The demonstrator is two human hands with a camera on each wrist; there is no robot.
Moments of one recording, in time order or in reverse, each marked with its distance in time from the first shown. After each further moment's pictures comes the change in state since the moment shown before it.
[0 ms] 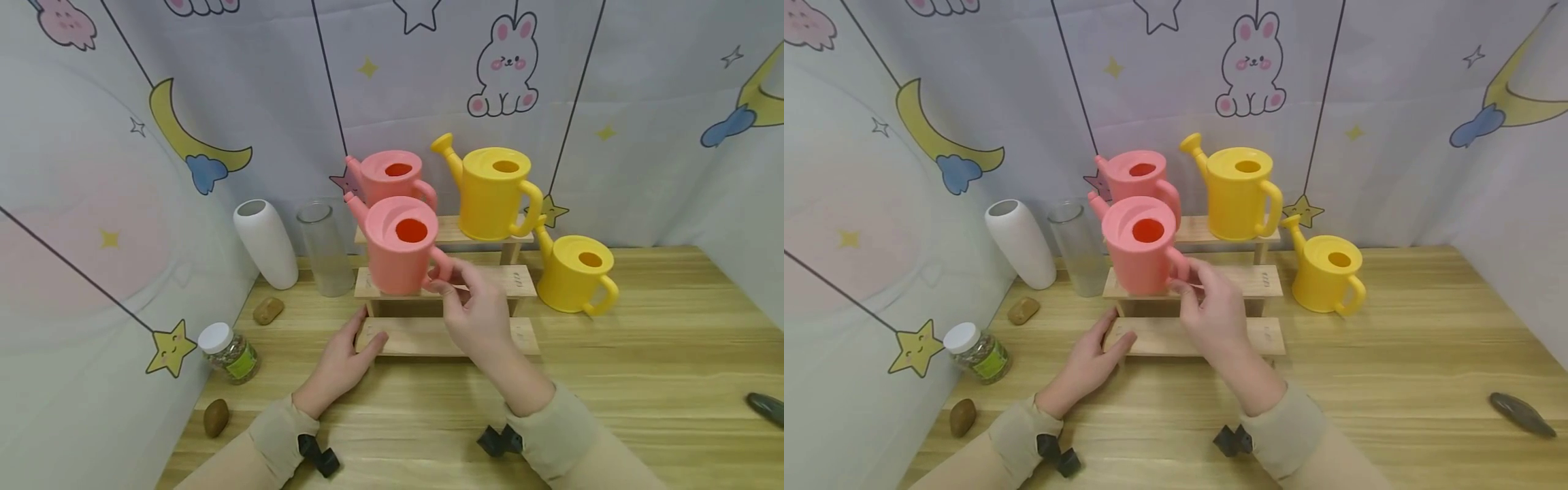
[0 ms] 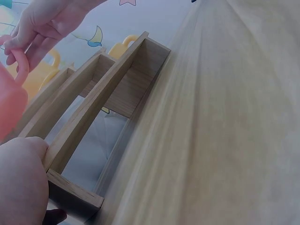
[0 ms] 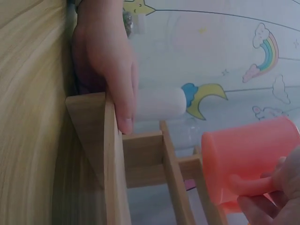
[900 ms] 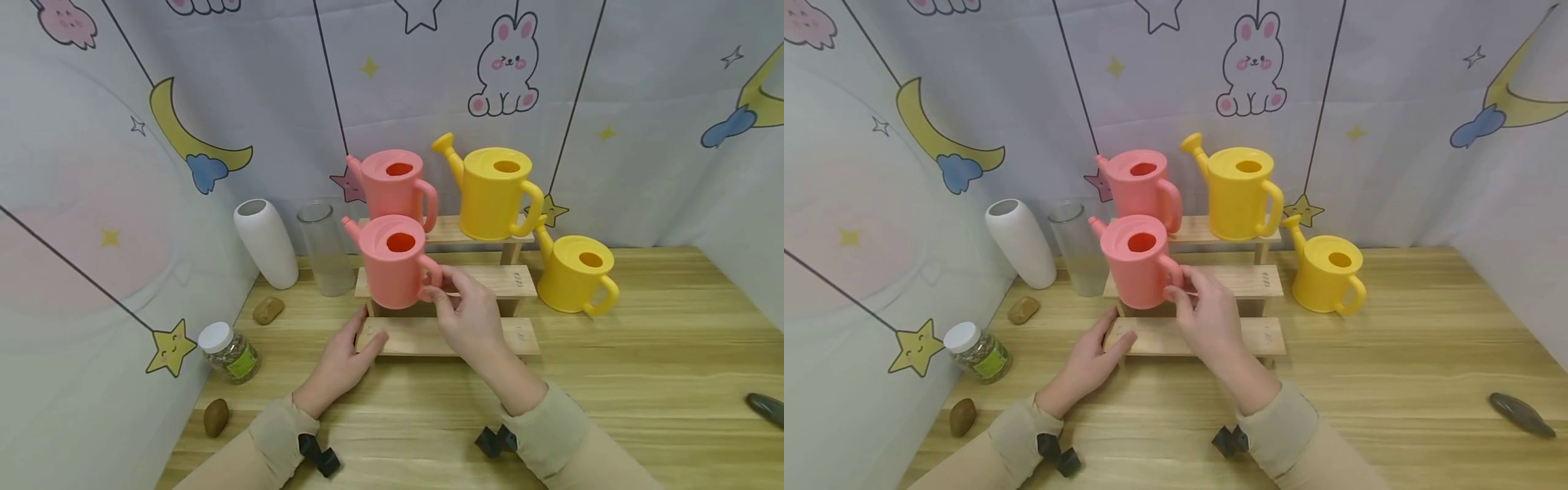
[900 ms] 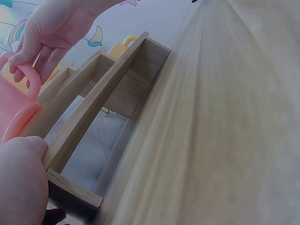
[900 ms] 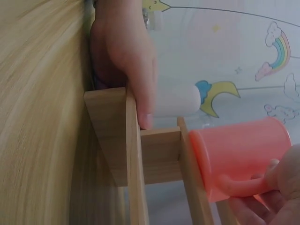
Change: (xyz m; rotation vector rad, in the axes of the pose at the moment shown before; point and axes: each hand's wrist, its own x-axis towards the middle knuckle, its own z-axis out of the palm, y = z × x) left_hand 0.002 -0.001 0.000 0.013 -0.011 -0.018; right_hand -0.006 0.008 0.008 -0.052 -0.110 0.127
